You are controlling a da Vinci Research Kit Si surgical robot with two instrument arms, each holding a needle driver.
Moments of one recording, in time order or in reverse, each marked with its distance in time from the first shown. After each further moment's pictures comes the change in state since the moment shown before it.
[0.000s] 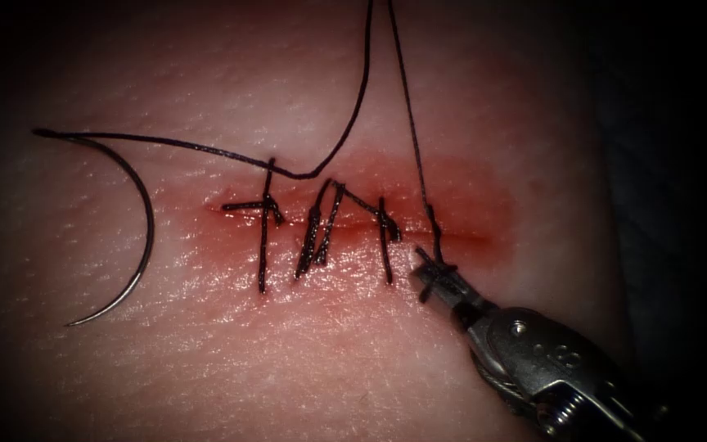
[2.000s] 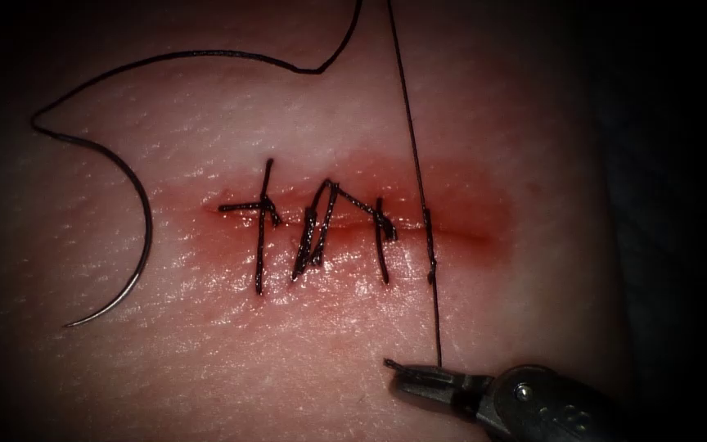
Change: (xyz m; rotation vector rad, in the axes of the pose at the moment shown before) right arm -0.003 -0.003 -0.003 0.456 -0.168 -0.020; left arm -0.005 -0.005 0.005 -0.013 -0.071 0.075
